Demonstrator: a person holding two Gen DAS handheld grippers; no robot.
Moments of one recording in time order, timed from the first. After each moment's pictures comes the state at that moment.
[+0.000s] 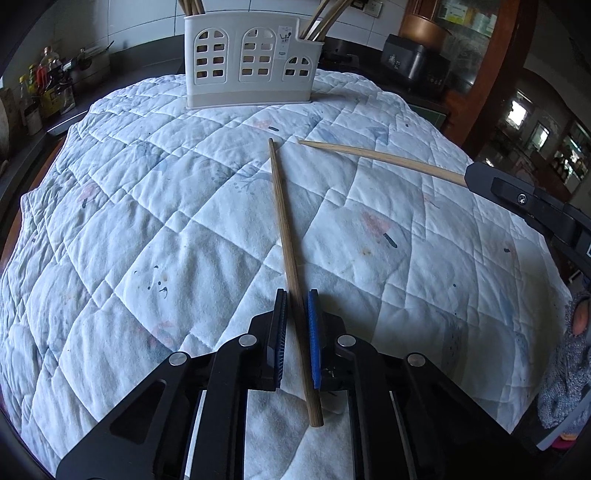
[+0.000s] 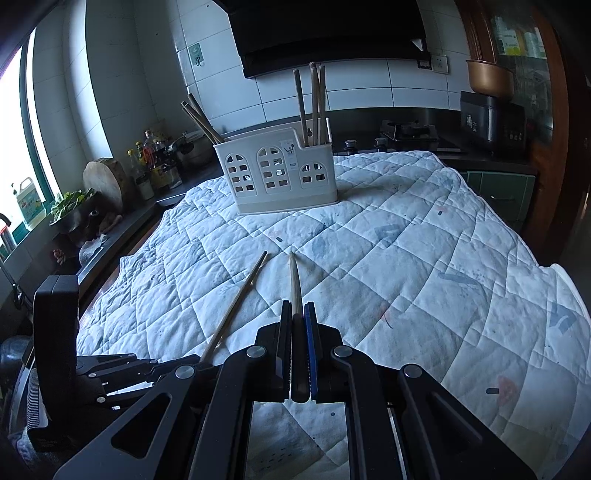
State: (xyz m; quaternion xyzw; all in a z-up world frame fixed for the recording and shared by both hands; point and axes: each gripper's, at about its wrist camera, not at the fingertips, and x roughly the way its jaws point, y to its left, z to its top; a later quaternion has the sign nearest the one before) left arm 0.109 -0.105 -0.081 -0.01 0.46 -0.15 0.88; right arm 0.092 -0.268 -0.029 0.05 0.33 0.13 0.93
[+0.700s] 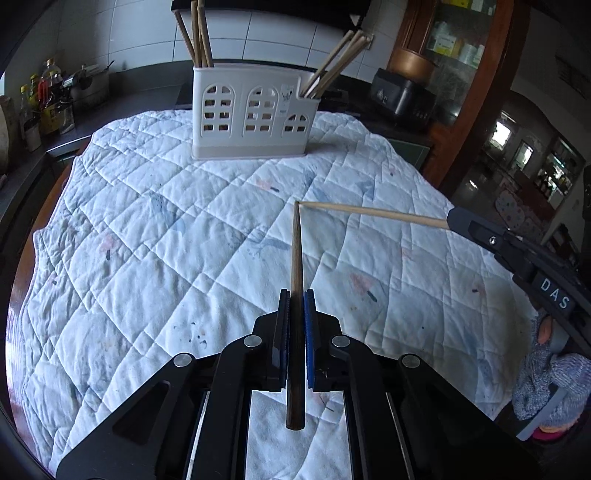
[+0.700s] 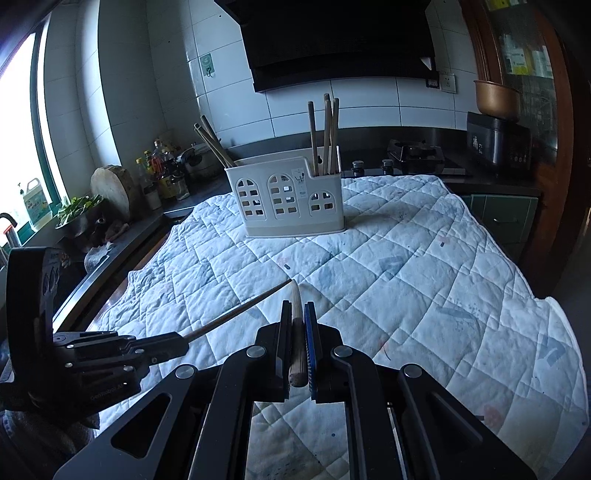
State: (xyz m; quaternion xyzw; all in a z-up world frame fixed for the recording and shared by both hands) left arm 0.113 -0.076 -0.024 -0.04 0.40 -0.17 0.90; right arm 0.094 -0.266 0.002 0.04 0.30 0.14 0.94
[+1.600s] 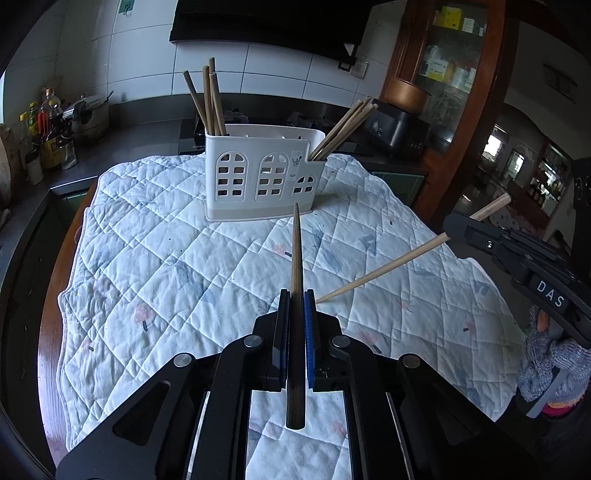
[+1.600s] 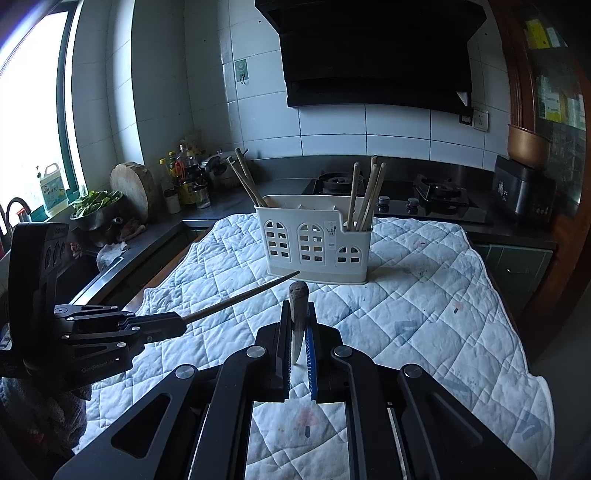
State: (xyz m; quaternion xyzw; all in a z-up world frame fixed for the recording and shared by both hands) left arm 0.140 -0.047 0.028 -0.04 0.37 -0.19 0.91; right arm 0.122 -0.242 0.057 -0.01 0.28 0.18 0.94
